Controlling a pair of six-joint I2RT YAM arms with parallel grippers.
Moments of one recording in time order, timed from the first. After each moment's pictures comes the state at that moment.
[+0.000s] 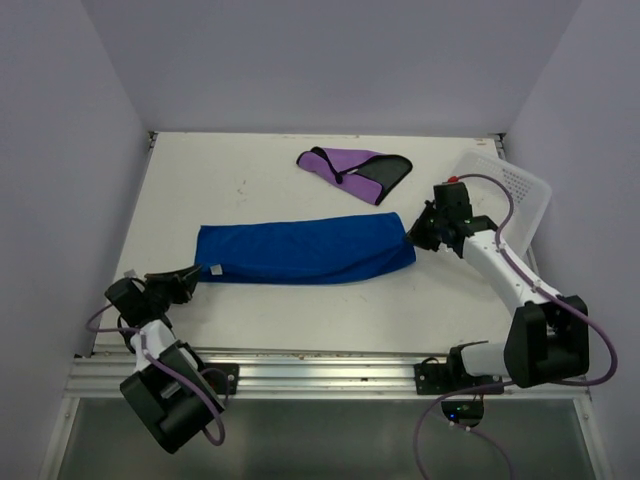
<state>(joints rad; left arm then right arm) 0.73 0.89 0.10 0.15 0.85 -1.30 0.19 1.32 0.91 -0.51 -0.07 0.75</state>
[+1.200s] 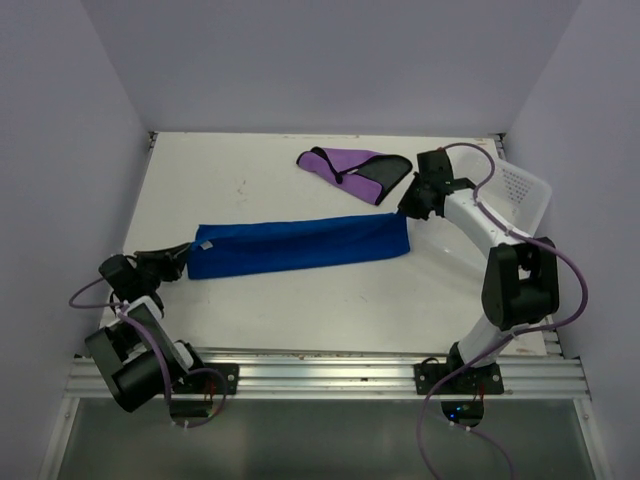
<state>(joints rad) 0.66 1.20 0.26 0.43 0.73 -1.31 0.20 1.68 1.25 -0.50 0.03 0.71</state>
